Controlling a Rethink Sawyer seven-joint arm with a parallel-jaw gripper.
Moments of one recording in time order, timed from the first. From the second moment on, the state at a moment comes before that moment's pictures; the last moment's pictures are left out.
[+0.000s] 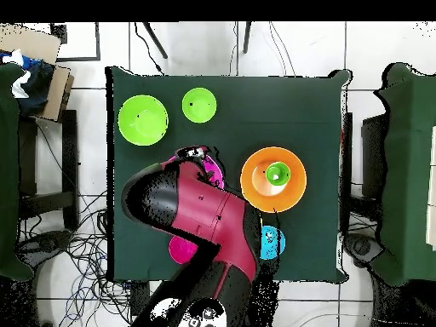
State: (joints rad) arm 0.25 -0.72 -0.56 1.64 0.31 0.50 2.71
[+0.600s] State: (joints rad) arm 0.26 -0.71 -0.54 1.64 0.29 0.50 2.71
